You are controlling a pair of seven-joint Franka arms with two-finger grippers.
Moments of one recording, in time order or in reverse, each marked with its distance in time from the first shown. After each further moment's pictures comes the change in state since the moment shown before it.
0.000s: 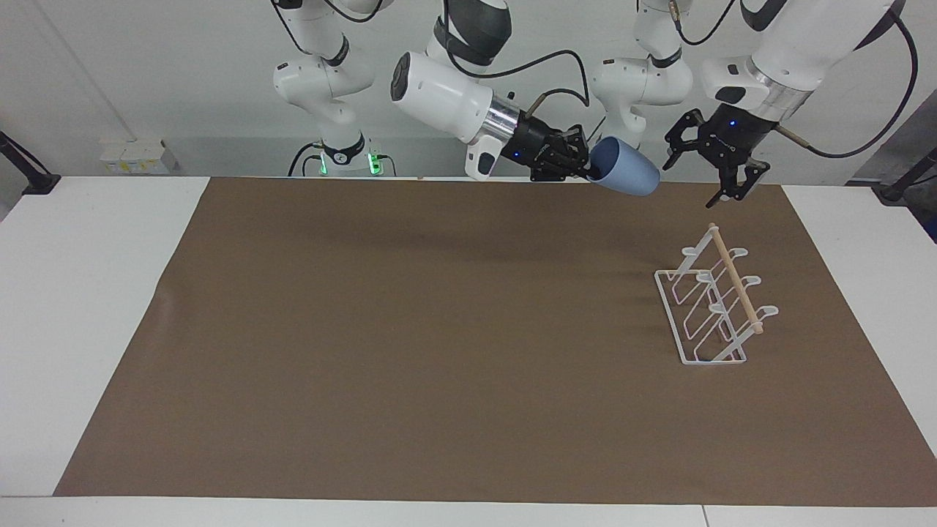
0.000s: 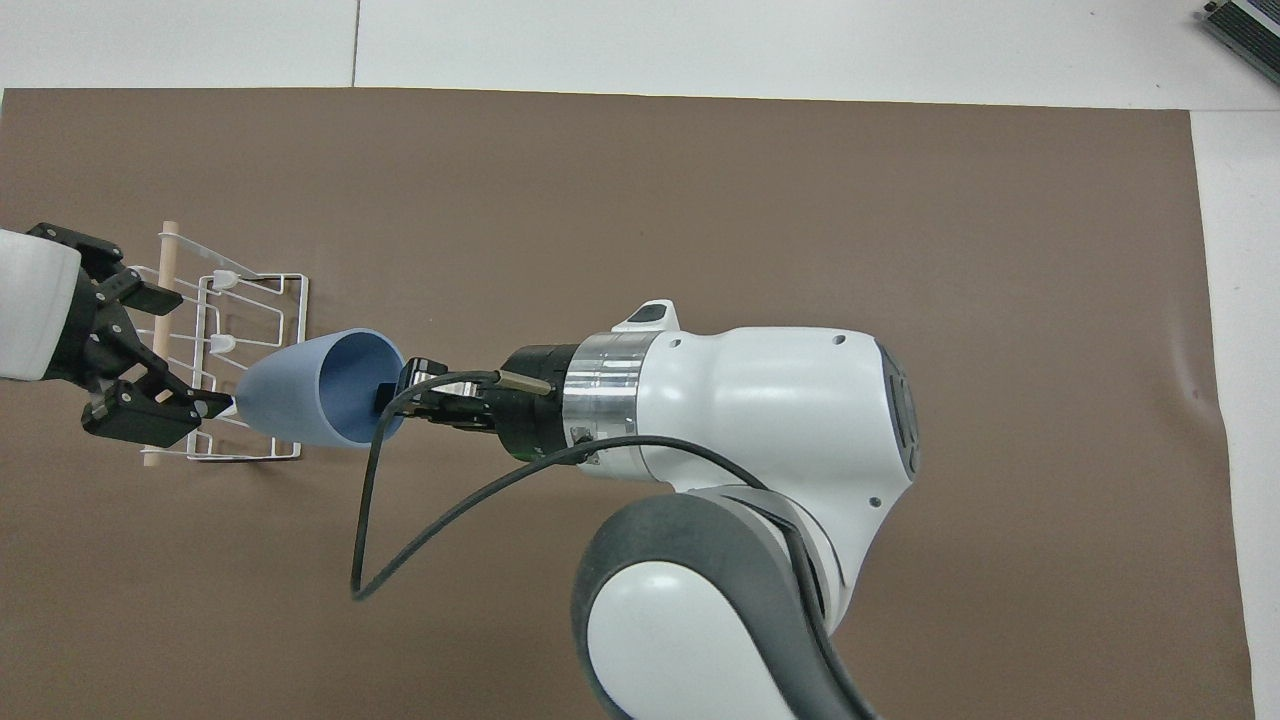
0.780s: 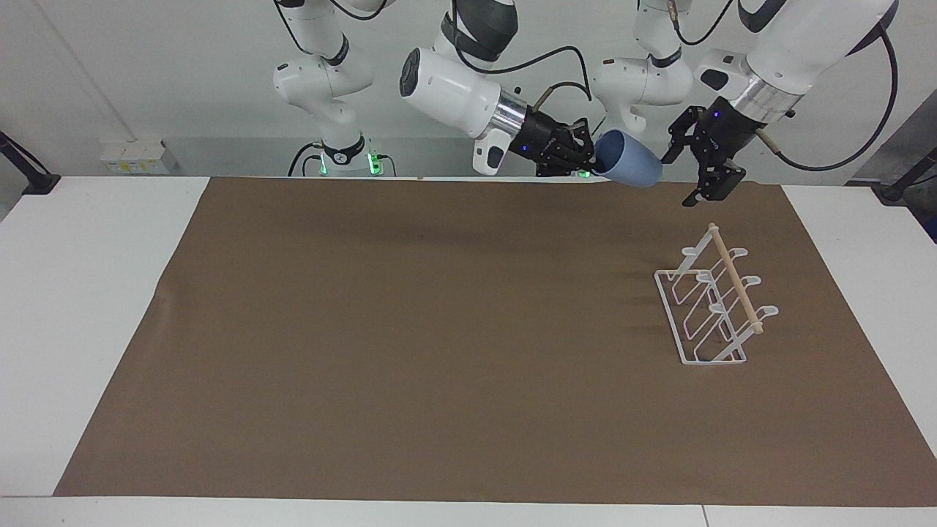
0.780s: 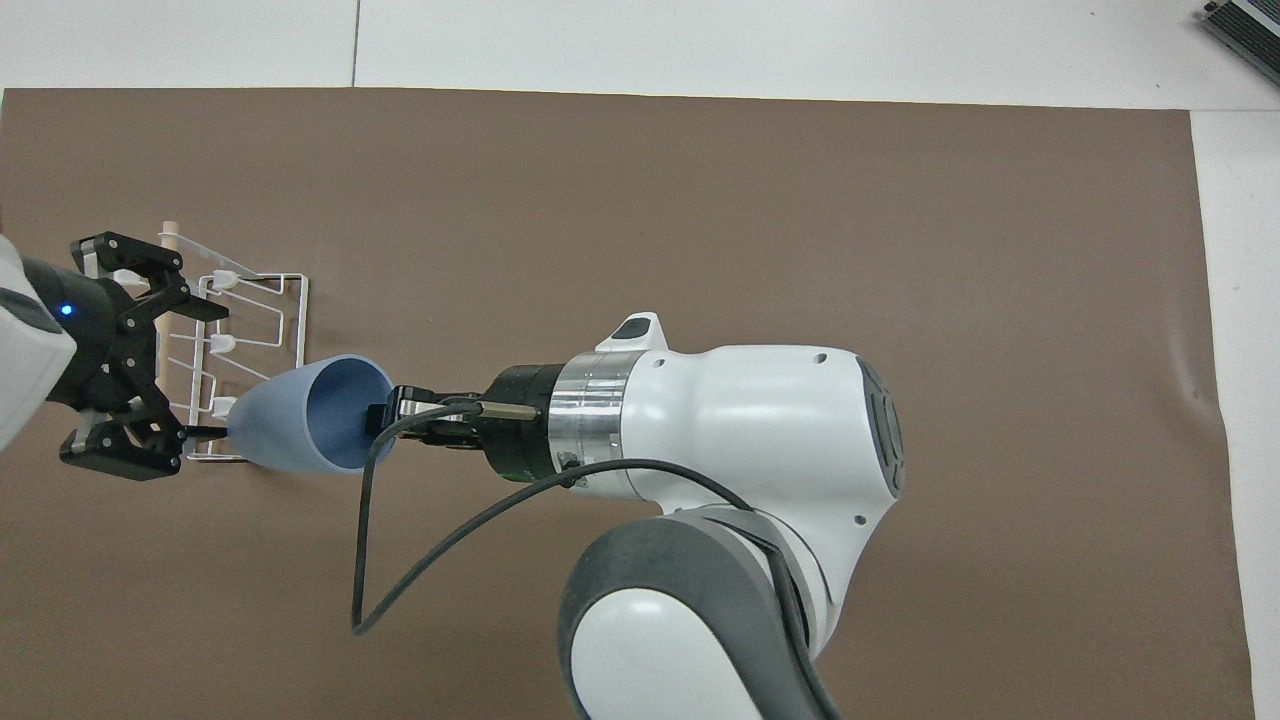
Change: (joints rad) left arm -0.002 -0.025 0.002 -0.049 -0.054 -0.013 0.394; right arm 0.016 -0.010 -0.001 -0.017 0.000 -0.003 -0.050
